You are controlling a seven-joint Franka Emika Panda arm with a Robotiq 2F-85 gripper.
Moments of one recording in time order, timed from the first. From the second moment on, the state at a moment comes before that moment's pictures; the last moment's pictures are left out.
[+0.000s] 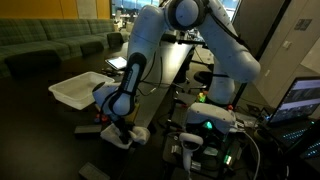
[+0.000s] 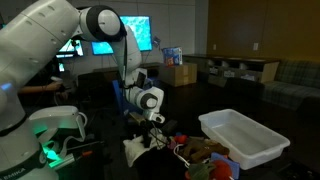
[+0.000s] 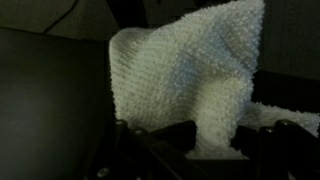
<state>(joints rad) 0.35 0.82 0.07 -2.02 -0.02 2.39 0.26</state>
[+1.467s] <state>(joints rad) 0.06 0.89 -0.41 -2.03 -0.18 2.34 0.42</state>
